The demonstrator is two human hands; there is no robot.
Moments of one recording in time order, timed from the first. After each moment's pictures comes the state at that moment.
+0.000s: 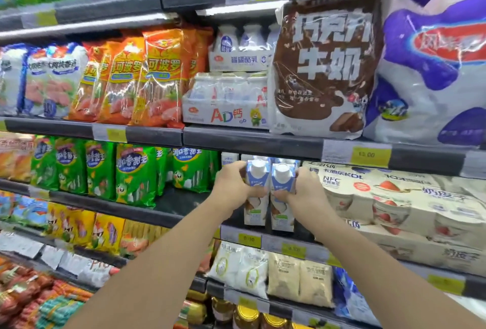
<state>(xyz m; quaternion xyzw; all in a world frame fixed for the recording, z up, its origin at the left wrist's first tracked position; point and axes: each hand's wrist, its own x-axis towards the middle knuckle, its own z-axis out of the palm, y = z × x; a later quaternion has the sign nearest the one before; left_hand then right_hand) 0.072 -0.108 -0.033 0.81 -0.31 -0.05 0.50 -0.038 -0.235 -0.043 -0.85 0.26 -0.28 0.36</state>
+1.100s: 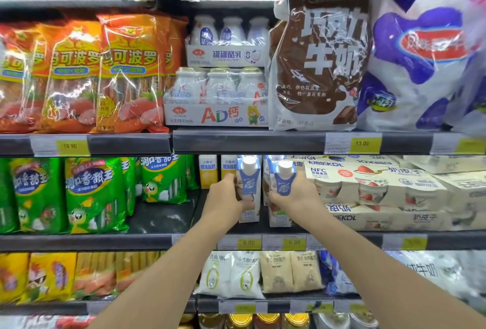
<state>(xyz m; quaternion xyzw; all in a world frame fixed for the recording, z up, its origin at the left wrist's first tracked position) 0.104 -0.102 -0.068 0.81 -0.41 -0.06 0.42 -0.031 -0.204 -0.049 -0.79 0.41 -0.28 0.36</state>
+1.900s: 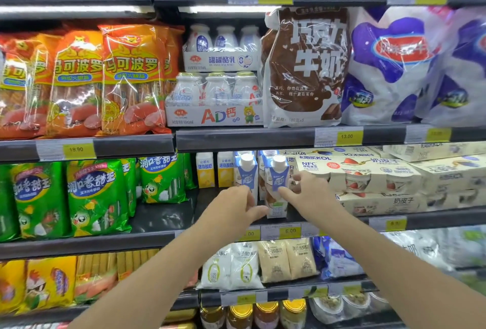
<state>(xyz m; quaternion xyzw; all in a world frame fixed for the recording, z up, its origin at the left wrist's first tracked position) 0.053 -0.044 -0.029 0.81 -0.53 -0.05 0.24 -0.075 -0.171 -0.028 -0.84 0.41 -0.25 0.24</state>
